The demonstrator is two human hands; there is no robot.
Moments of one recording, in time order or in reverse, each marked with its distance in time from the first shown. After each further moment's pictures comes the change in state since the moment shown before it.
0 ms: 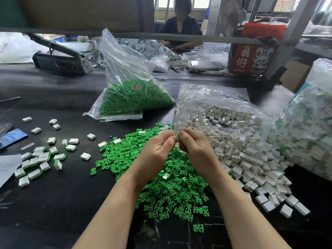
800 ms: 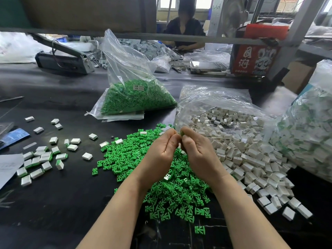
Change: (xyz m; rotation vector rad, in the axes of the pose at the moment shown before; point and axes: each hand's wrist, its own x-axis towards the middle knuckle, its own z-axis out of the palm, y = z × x) left_hand -0.001 0.004 0.009 -0.071 0.032 0.017; right_hand -0.006 0.001 -0.003 -0.205 -0.017 -0.126
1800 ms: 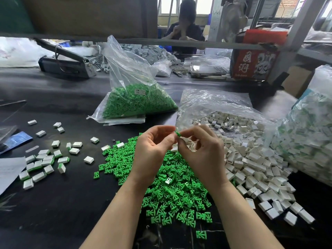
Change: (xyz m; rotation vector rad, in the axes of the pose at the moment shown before) left_hand 0.003 0.002 -0.009 -0.274 0.286 0.058; right_hand 0.002 -0.004 0.001 -0.298 0.394 -0.227
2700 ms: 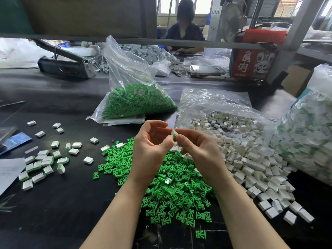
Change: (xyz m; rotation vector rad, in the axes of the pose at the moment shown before) left_hand 0.000 0.001 0.001 0.009 0.041 0.118; right_hand 0.005 -0.003 -0.005 0.720 -0.312 0.452
